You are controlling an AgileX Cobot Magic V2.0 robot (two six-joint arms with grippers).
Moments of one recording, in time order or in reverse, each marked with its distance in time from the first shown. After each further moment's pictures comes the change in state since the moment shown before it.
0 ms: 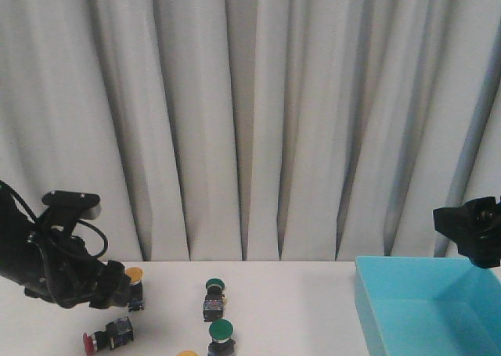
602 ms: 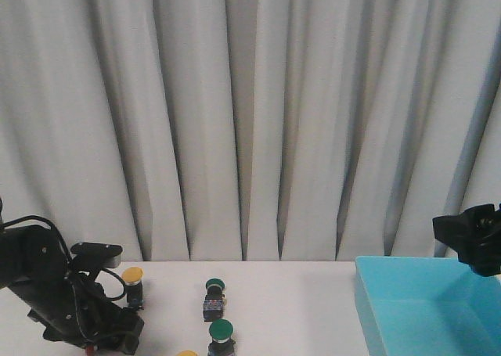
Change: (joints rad) left arm 0.000 0.216 -0.006 -0.003 0.007 0.002; right arm 0.000 0.000 0.000 0.000 0.032 -0.003
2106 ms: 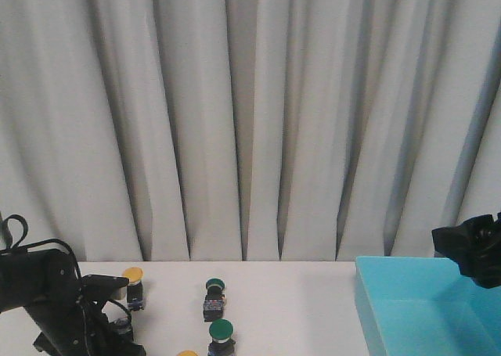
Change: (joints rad) left arm 0.000 0.107 -0.002 0.004 0.036 0.003; right arm 0.000 0.000 0.000 0.007 0.043 -0.045
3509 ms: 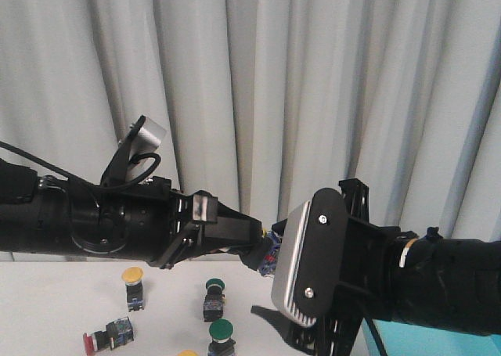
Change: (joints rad) left arm -0.221 -0.506 0.000 -0.936 0.021 0.376; right arm 0.483 0.218 -0.003 0.252 -0.235 -0.970
